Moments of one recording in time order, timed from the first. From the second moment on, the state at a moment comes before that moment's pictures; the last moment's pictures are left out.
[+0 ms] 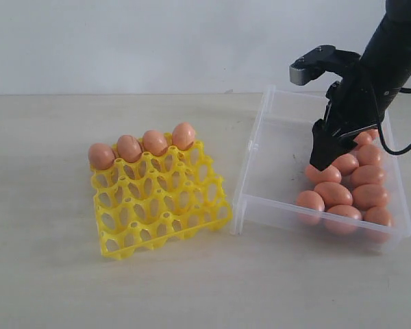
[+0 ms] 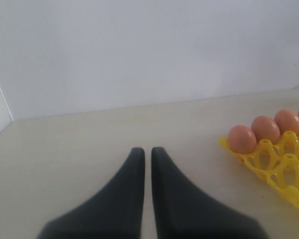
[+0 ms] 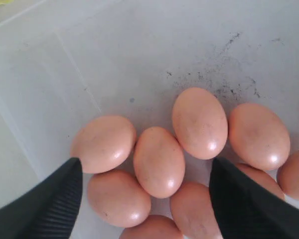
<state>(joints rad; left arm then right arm) 0.04 0.00 0.00 0.20 0.18 -0.09 0.20 1.86 -1.42 0.22 1.06 -0.77</state>
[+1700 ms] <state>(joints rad) 0.04 0.00 0.00 0.20 0.18 -0.09 0.20 2.07 -1.42 0.13 0.78 -0.99</state>
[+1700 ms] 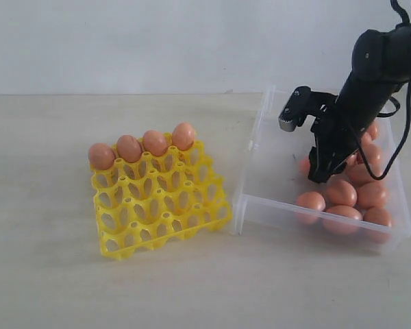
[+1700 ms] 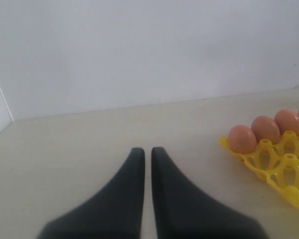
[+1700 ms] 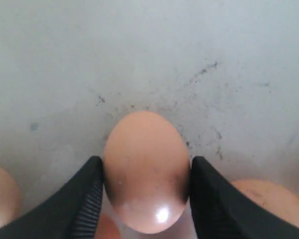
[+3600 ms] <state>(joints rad) 0.04 0.00 0.00 0.20 0.18 -0.09 0.38 2.07 -1.11 -0.10 -0.99 0.02</state>
